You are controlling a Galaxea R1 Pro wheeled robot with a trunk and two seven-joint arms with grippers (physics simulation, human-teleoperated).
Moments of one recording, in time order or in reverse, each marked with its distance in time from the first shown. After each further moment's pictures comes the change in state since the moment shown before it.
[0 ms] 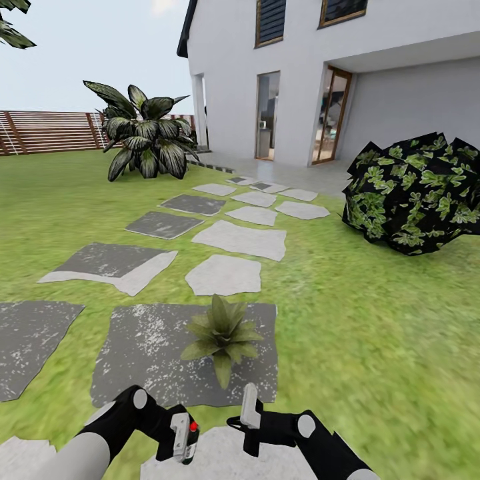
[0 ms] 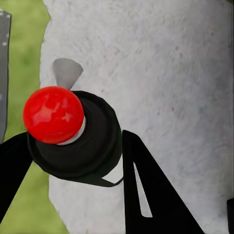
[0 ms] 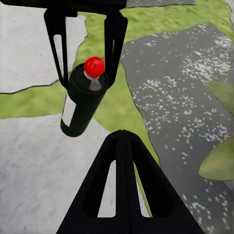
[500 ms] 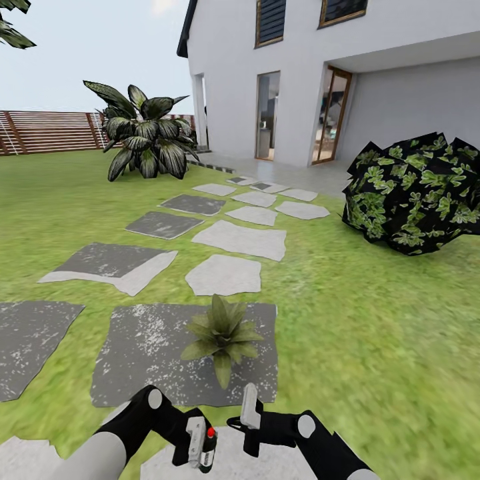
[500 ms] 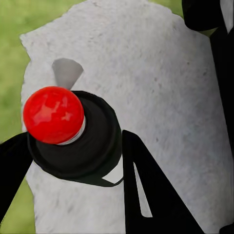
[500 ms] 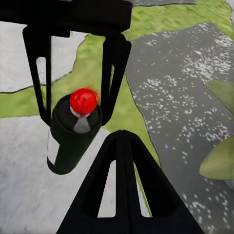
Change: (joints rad) left arm -0.003 -0.072 0.000 0.005 0.006 -0.023 -0.059; right arm 0.000 0.000 0.000 0.003 0.003 -0.001 -0.002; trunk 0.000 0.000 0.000
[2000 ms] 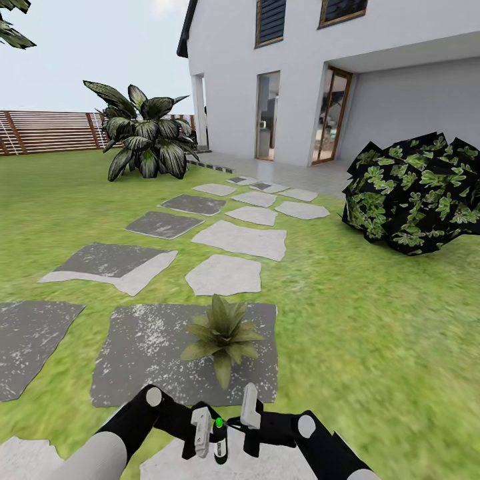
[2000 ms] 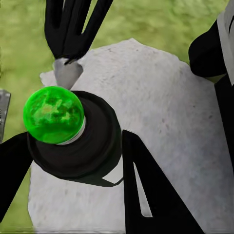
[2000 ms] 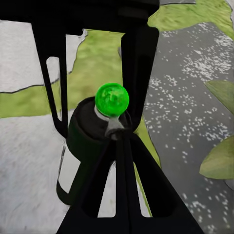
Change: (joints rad) left arm -0.001 -0.003 0.004 0.000 0.167 -0.024 -0.012; right arm 0.000 0.000 -0.001 0.001 0.000 0.000 0.000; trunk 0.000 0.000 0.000
